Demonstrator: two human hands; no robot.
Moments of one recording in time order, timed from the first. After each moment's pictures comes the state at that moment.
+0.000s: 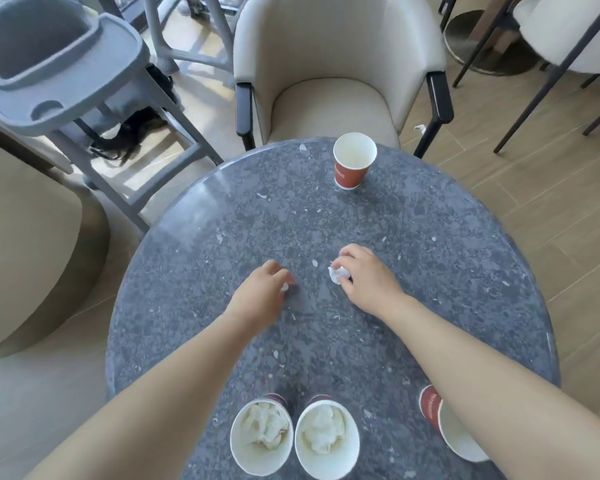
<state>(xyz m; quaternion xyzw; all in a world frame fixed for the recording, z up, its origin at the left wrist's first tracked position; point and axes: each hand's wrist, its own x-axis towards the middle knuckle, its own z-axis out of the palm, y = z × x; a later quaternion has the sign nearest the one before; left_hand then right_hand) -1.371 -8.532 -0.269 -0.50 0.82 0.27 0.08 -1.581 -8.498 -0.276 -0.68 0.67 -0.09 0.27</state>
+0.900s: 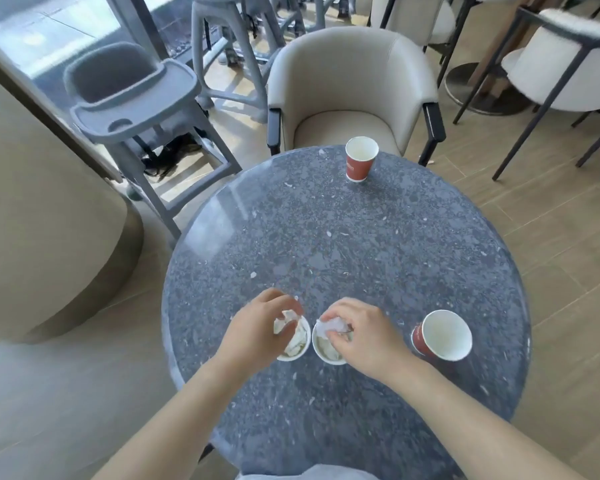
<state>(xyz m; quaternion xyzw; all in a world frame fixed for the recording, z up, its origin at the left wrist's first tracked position) -1.306 -8.362 -0.177 -0.51 0.79 0.32 -0.12 -1.499 -8.318 -0.191 -0.67 0.62 -0.22 0.33</state>
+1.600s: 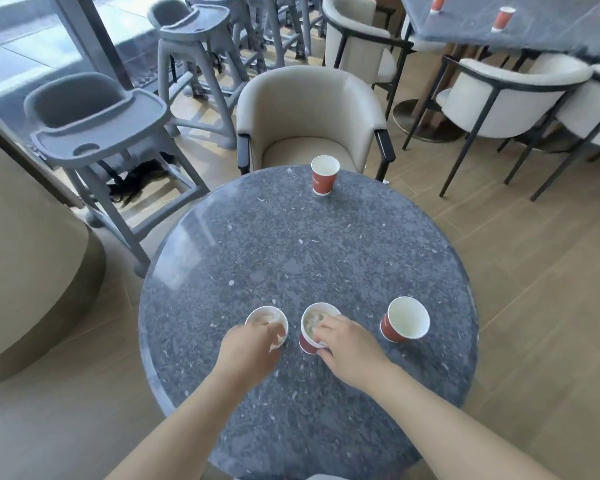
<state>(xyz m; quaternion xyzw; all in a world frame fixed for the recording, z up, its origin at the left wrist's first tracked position) -1.311 -8.334 -0.192 -0.50 0.84 0.18 0.07 -1.495 -8.278 -0.192 -0.75 0.63 -0.06 0.20</state>
